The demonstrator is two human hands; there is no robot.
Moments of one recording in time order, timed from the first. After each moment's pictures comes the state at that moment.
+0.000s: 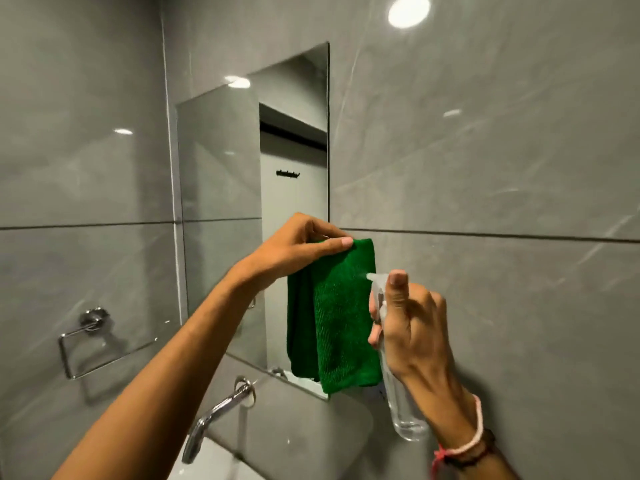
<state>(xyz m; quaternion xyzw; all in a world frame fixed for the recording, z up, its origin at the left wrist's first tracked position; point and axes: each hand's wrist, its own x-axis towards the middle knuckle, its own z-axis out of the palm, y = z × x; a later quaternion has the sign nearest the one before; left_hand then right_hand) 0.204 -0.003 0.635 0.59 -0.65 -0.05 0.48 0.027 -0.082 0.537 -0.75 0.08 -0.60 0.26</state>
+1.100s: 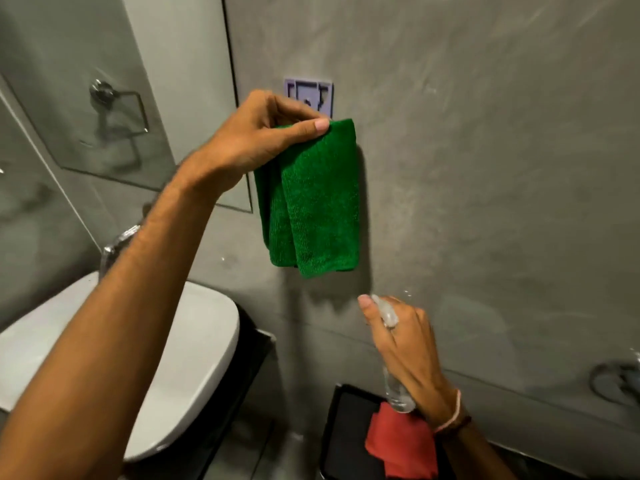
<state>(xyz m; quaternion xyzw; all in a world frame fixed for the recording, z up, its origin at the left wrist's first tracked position) 0.162 -0.049 0.499 0.56 -0.63 -0.18 0.51 -0.092 -0.079 0.279 -0.81 0.38 -0.39 0.23</state>
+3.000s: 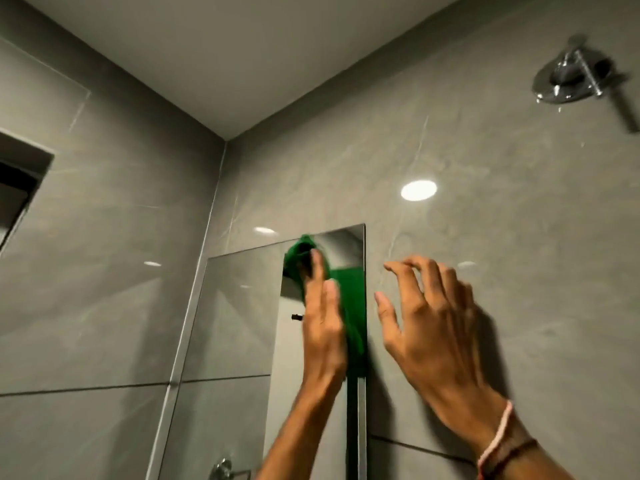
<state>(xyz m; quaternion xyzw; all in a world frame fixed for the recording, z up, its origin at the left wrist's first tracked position) 0.234 -0.070 0.739 0.35 -0.50 0.36 0.71 0.112 -0.123 0.746 -0.65 0.17 -0.71 -0.21</state>
